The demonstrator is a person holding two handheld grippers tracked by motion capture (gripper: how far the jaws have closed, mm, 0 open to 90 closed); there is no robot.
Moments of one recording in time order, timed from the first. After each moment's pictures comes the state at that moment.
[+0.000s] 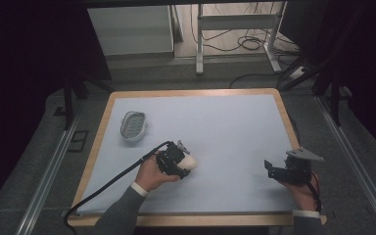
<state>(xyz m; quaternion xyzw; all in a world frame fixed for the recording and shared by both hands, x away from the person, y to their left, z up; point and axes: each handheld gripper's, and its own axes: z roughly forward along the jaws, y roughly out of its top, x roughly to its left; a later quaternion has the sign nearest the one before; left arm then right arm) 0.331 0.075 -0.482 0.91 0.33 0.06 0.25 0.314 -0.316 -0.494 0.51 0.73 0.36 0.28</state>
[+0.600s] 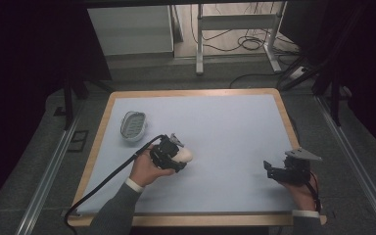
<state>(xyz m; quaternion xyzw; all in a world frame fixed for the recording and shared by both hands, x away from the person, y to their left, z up) 0.336 0.090 -0.465 0.90 0.34 0.08 0.27 0.316 -0.315 -0.497 0.51 0.74 0.35 0.27</state>
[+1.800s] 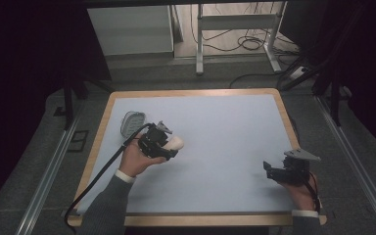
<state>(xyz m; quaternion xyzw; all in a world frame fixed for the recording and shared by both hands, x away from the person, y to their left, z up) 0.351 0.122 -0.438 0.88 0.36 0.10 0.29 0.317 -0.314 -0.501 0.51 0.74 0.35 0.27</state>
